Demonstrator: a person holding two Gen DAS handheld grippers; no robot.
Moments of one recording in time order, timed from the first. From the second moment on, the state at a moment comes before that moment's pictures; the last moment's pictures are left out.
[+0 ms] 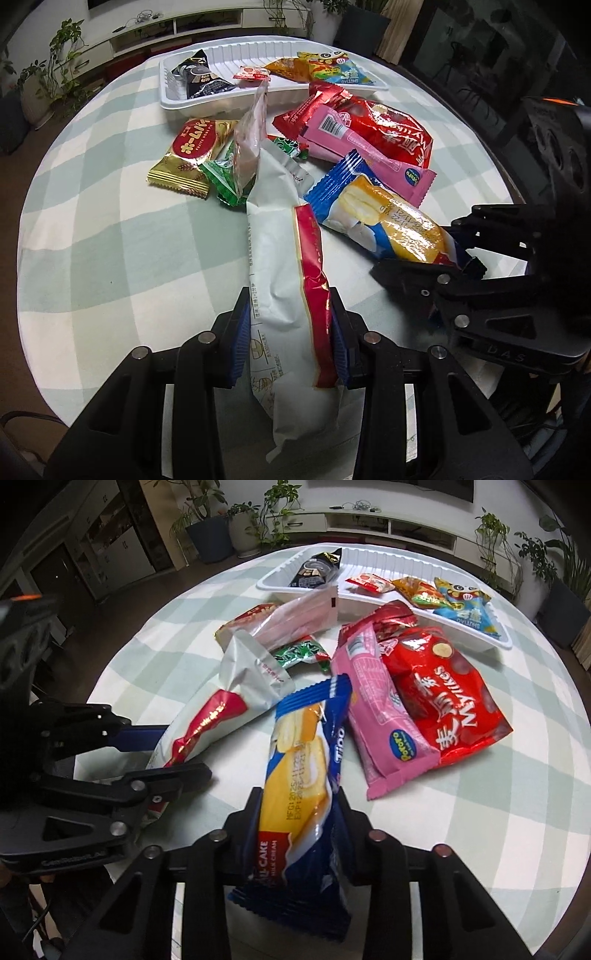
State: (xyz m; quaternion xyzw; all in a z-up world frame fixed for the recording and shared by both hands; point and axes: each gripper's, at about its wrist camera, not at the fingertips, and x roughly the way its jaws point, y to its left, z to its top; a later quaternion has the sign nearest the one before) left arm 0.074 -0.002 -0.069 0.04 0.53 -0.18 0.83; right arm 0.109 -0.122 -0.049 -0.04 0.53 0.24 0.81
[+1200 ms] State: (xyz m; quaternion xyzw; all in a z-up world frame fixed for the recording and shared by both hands) left arm 0.054 0.018 -0.045 -0.04 0.49 -0.21 0.84; right arm 0.086 -0.172 -0.028 0.08 0.50 0.27 0.82
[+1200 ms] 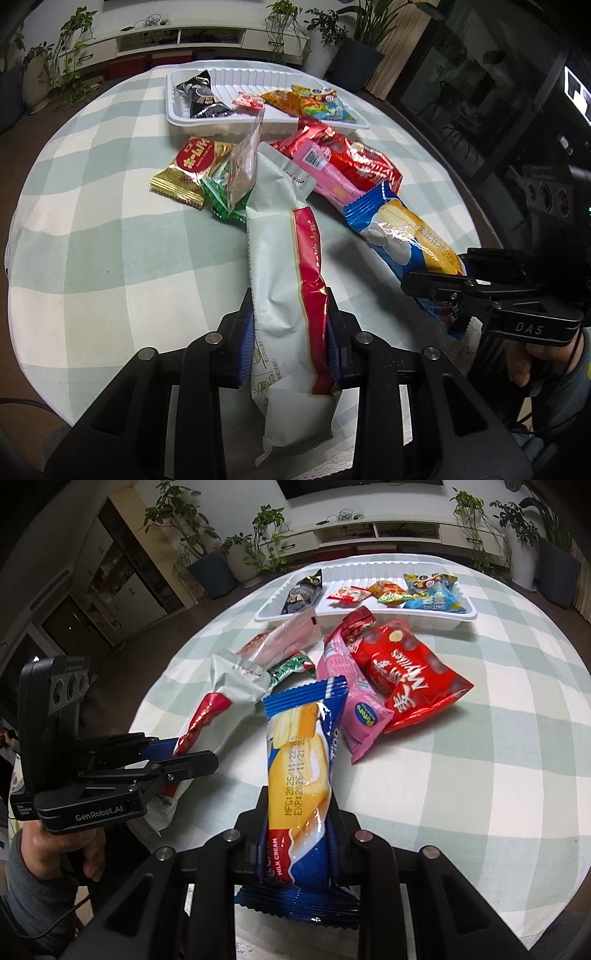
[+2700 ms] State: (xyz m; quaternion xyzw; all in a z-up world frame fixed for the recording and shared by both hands) left arm 0.347 0.006 -0.012 -0.09 0.49 -0.21 0.84; right arm 0.345 -0.176 0.014 0.10 0.47 0.23 0.85
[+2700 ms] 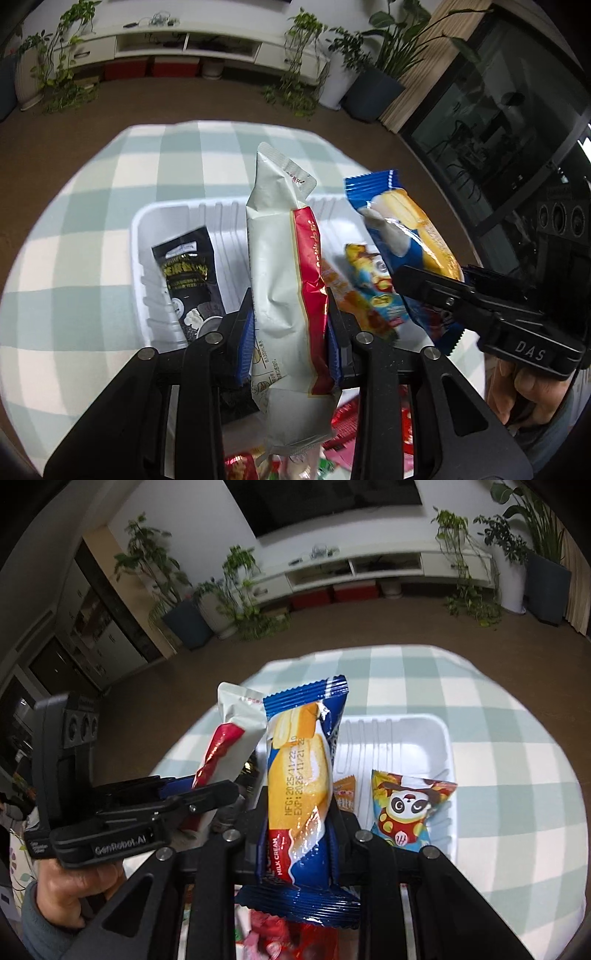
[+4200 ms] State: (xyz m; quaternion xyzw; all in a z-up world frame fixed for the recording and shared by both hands) left arm 0.354 -0.001 -0.046 -0.09 0.50 -0.17 0.84; right arm 0.354 -0.168 -0.036 0.06 0.51 0.19 0.84
